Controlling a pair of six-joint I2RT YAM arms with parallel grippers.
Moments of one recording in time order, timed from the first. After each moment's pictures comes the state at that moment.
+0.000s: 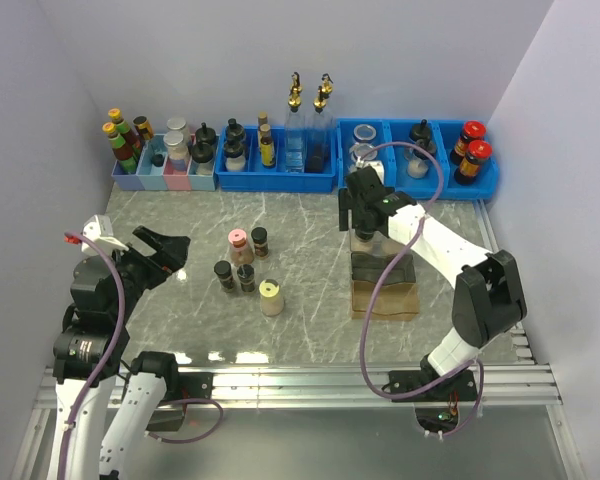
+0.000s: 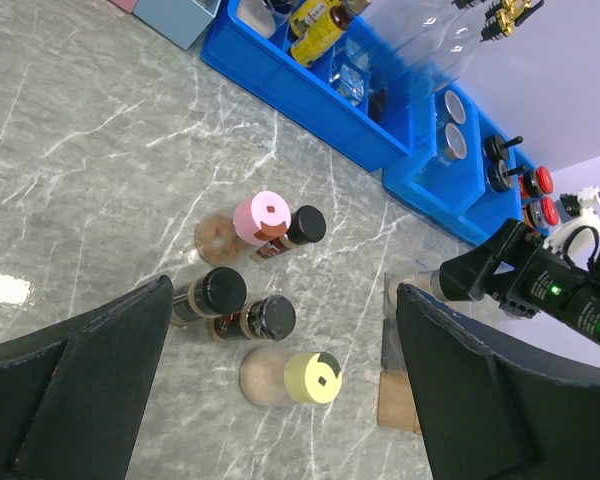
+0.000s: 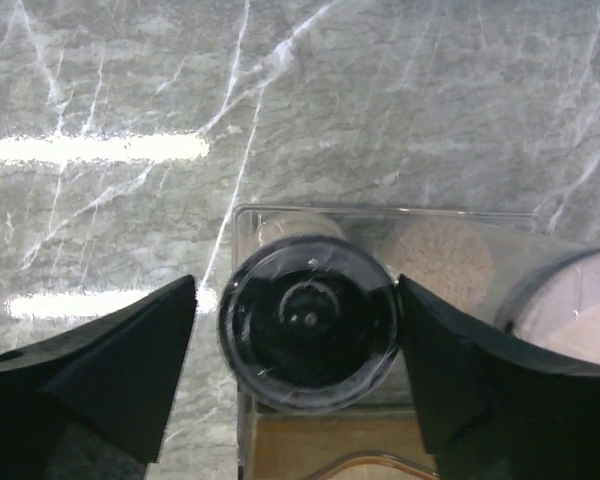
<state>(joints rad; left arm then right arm) -0.09 0.45 0.89 -0.70 0.00 -0.73 0.49 1.62 1.27 -0.57 0.38 0.35</state>
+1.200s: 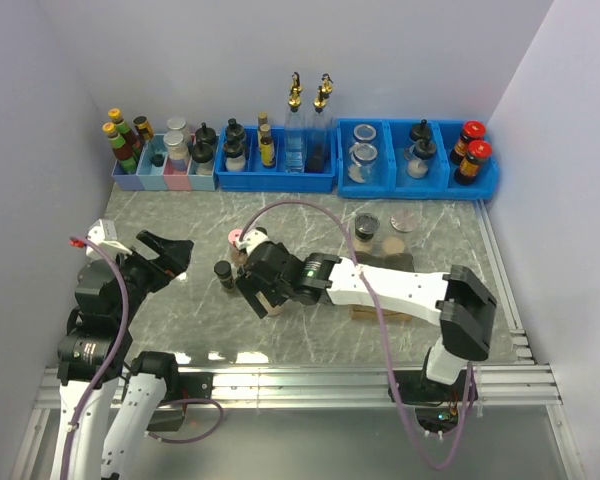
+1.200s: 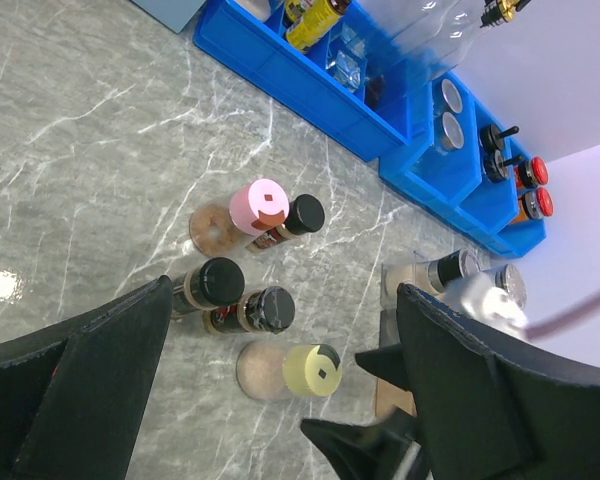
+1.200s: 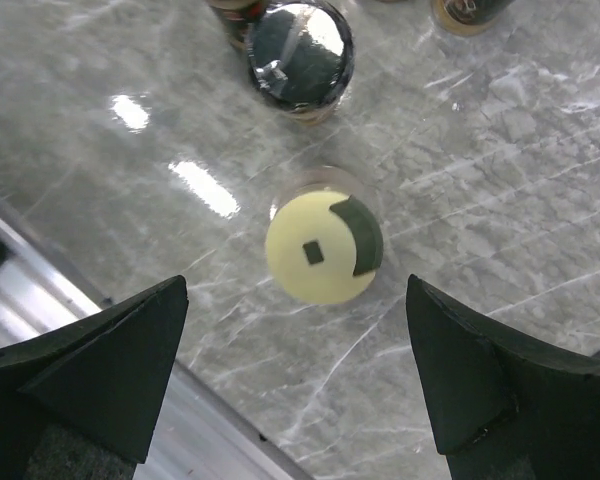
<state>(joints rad) -0.09 0.42 0.83 -0.68 0.03 -0.74 1.17 1.65 1.32 -0.55 0.23 0.31</state>
